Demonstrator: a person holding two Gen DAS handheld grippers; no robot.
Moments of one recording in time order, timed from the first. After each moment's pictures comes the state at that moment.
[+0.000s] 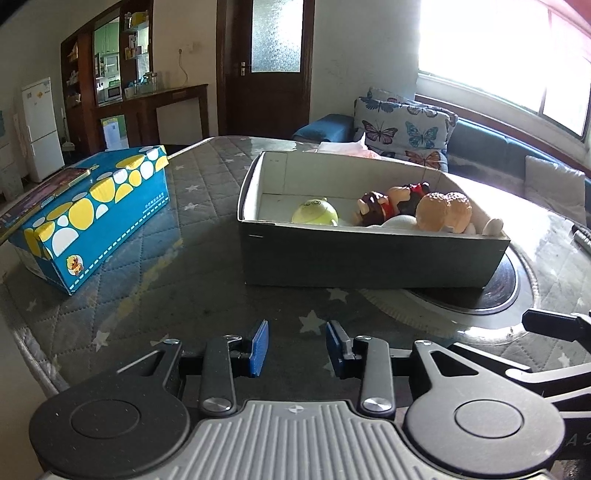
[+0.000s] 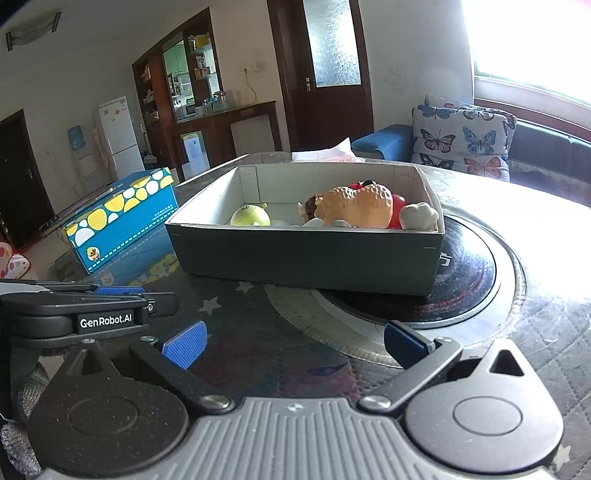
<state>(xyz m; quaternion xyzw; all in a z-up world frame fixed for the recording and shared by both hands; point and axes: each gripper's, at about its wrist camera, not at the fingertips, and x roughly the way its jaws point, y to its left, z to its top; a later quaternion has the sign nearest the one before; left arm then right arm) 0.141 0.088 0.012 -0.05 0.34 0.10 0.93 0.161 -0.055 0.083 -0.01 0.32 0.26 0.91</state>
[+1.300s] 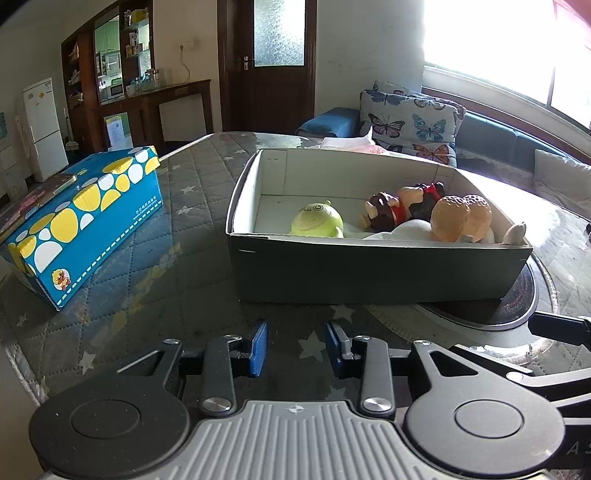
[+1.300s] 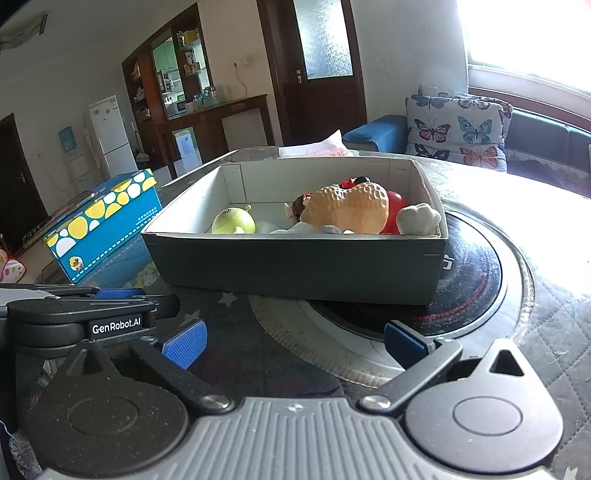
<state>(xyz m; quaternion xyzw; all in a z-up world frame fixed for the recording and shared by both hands) 0.176 0.089 0.005 -0.04 0.35 0.11 0.93 0.190 -0.050 0.077 0.00 0.34 0.25 0.91</state>
